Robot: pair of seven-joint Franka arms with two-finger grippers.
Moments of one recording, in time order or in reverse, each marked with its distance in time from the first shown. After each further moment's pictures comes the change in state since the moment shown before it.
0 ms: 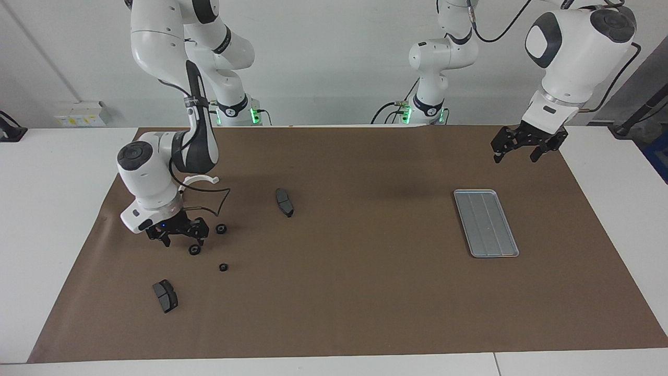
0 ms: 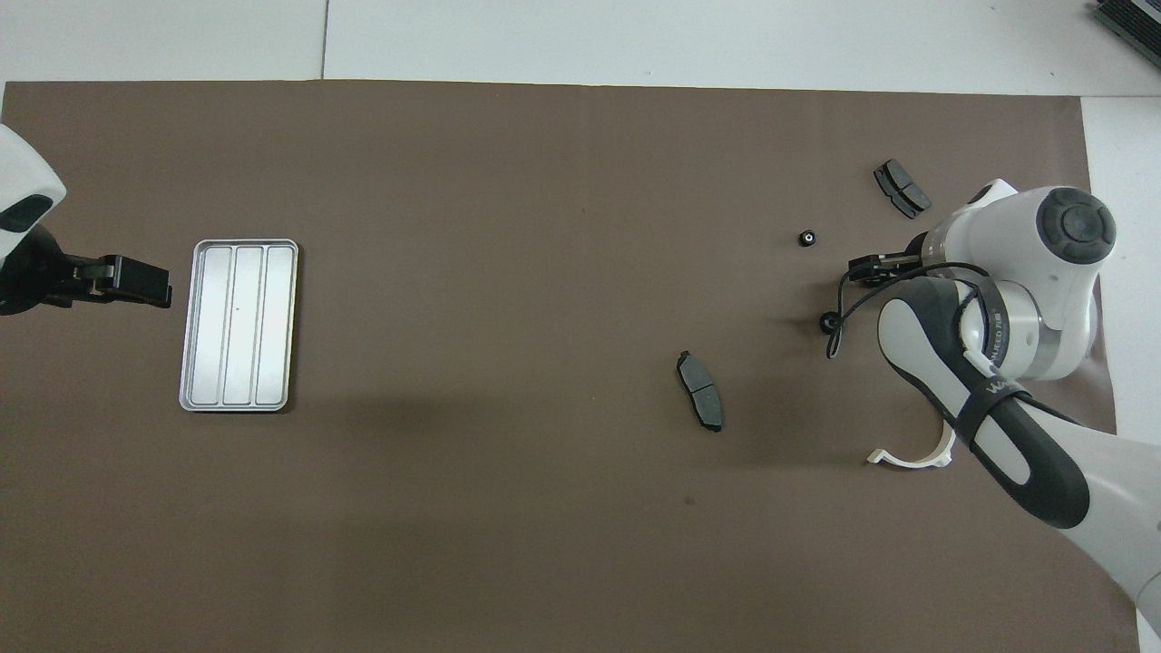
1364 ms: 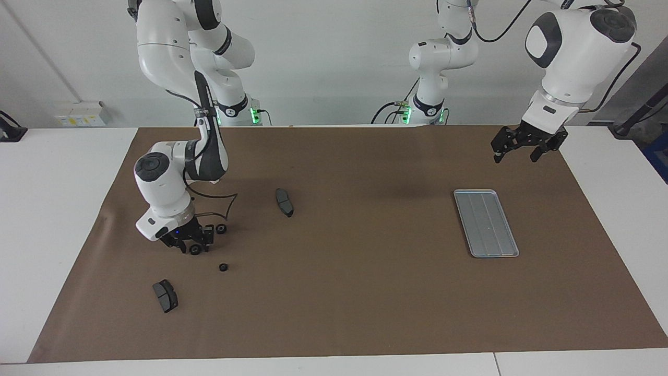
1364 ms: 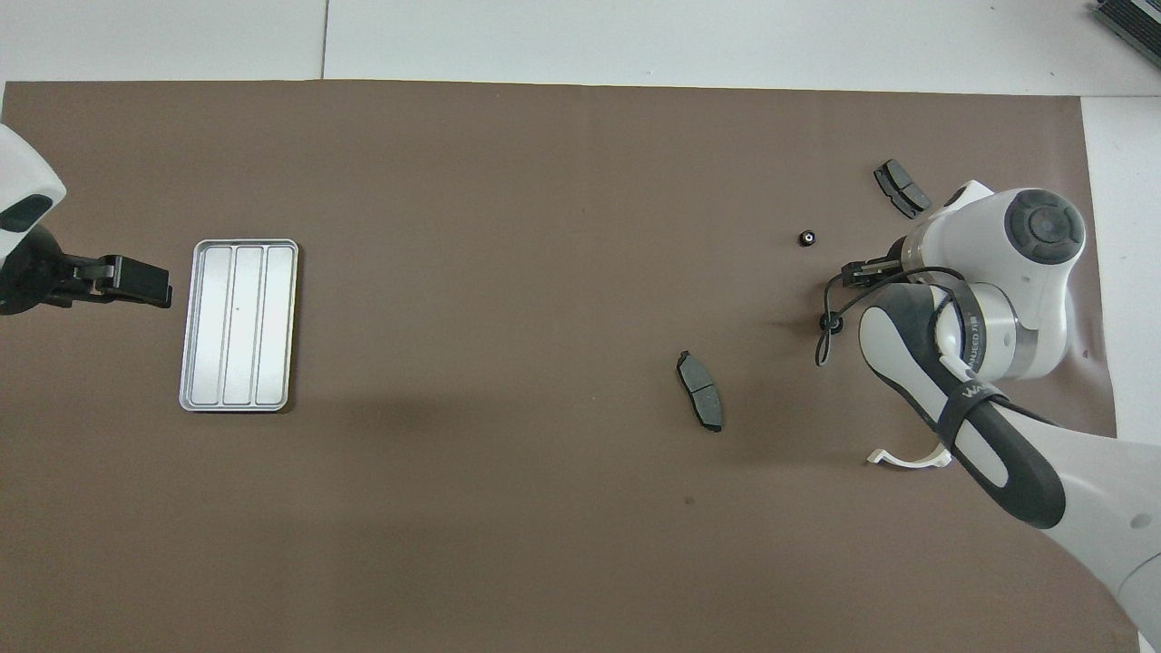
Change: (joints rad) left arm 0.000 0.000 0.000 0.000 0.000 0.000 0.000; right arm 0.026 0.011 0.001 -0.001 -0.037 -0.002 -0.005
